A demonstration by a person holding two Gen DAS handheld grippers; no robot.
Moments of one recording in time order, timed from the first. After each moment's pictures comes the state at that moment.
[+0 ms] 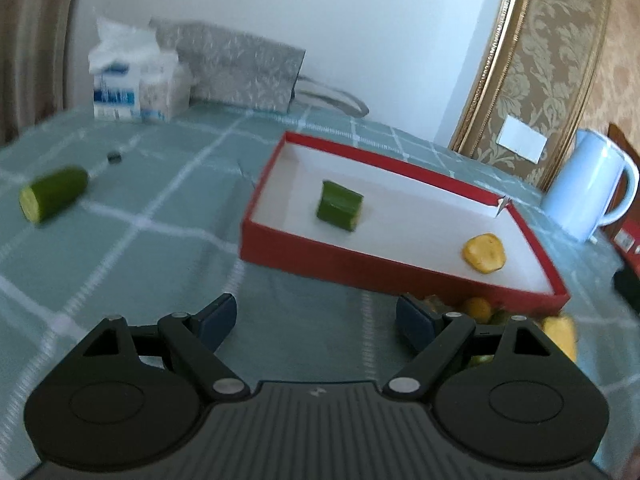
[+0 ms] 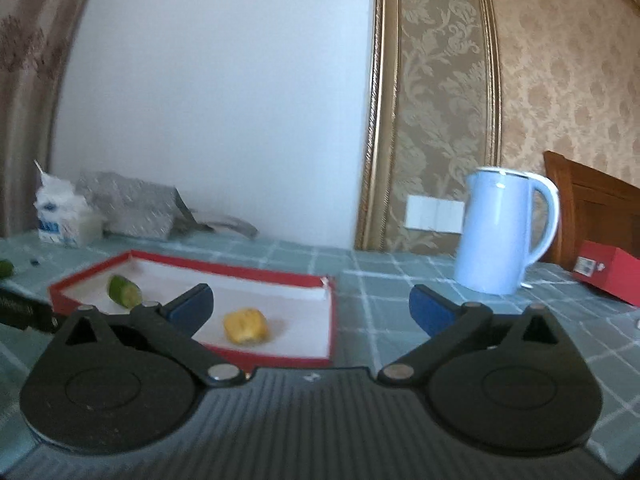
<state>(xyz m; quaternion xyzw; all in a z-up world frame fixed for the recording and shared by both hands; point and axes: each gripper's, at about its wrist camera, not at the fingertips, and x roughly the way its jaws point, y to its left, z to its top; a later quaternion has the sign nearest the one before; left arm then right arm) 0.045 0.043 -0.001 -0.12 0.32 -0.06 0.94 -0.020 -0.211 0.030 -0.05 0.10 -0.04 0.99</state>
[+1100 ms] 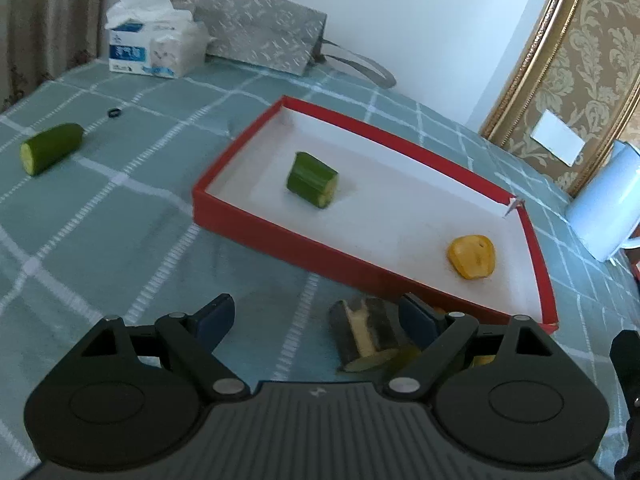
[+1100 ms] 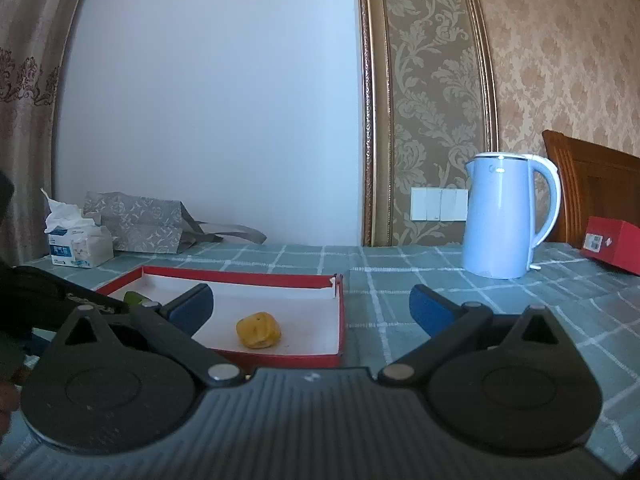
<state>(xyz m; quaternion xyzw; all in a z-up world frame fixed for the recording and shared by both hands) 0.062 -0.009 0.014 -0.15 0.38 0.01 0.91 -0.034 -0.221 0.034 0.00 0.09 -0.02 1.00</state>
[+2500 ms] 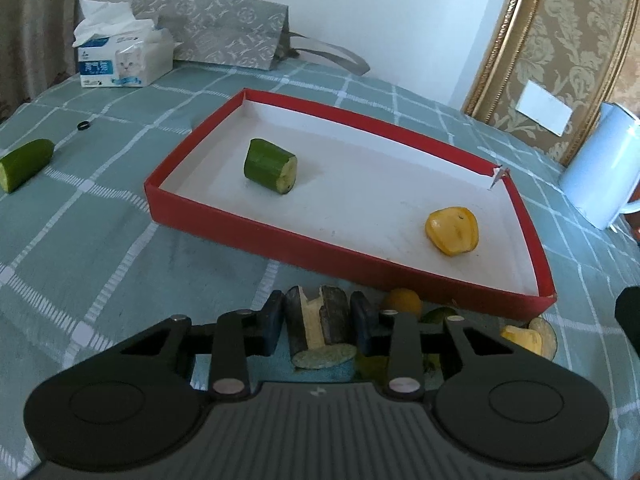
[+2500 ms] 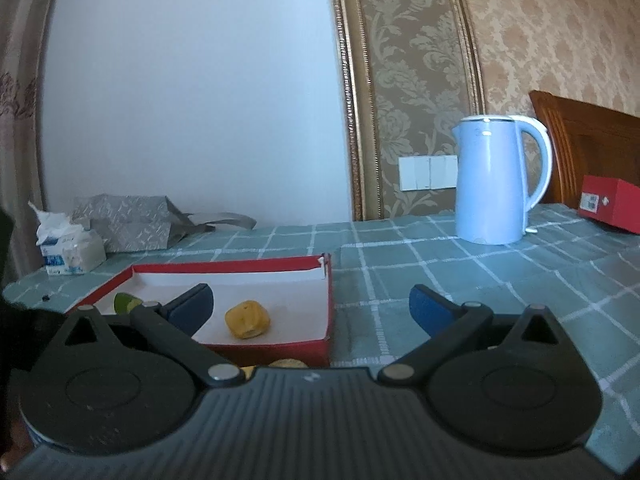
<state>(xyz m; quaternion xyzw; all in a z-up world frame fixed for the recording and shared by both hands) 0.065 -0.038 0.007 -0.11 0.38 -0.01 0.92 -0.026 -0.243 0.034 0.06 0.12 -0.03 0.99</state>
